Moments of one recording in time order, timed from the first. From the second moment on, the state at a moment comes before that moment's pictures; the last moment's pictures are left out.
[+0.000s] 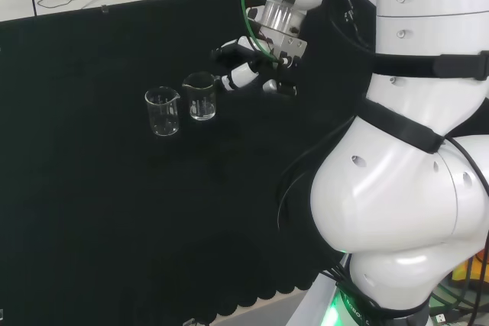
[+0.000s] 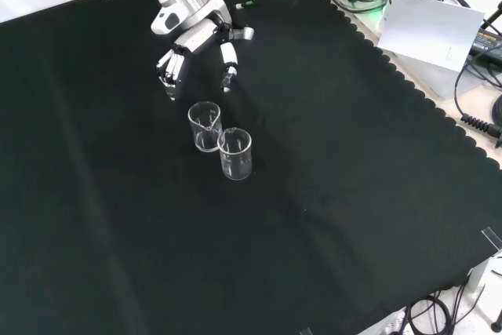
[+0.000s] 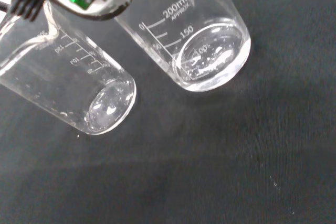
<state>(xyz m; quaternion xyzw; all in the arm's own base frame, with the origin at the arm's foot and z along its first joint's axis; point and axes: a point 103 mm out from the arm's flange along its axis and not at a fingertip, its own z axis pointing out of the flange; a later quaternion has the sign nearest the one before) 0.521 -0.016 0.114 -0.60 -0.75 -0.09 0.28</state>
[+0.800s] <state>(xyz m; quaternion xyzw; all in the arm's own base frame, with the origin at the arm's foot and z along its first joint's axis) 0.531 -0.009 0.079 -0.57 -0.75 -0.13 0.31</state>
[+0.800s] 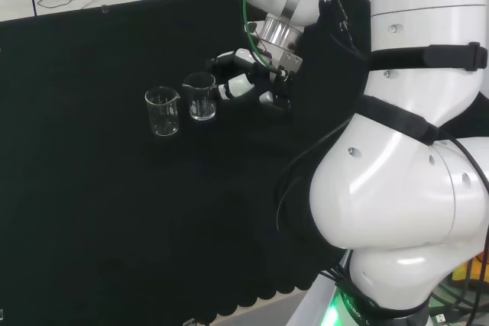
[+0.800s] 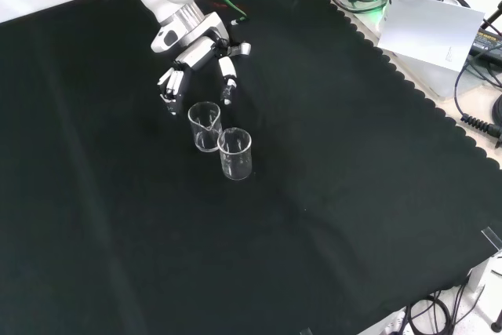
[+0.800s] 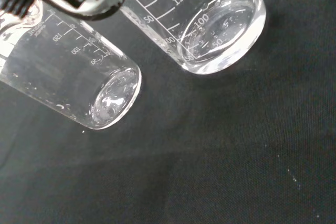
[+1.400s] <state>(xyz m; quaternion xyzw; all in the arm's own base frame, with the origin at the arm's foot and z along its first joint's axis) 0.536 0.001 0.069 -0.53 -0.77 -0.16 0.31</state>
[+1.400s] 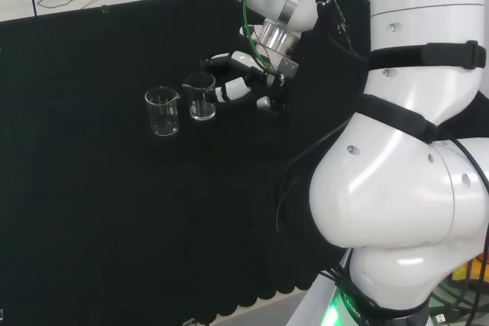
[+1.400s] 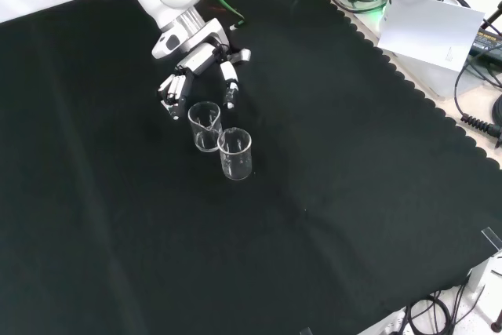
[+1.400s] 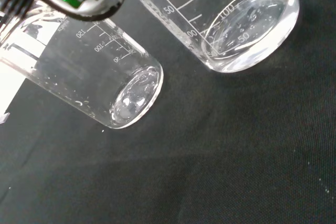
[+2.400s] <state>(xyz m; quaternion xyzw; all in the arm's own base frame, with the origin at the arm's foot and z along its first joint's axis) 0.545 0.019 0.056 -0.50 -0.77 -0.22 0.34</state>
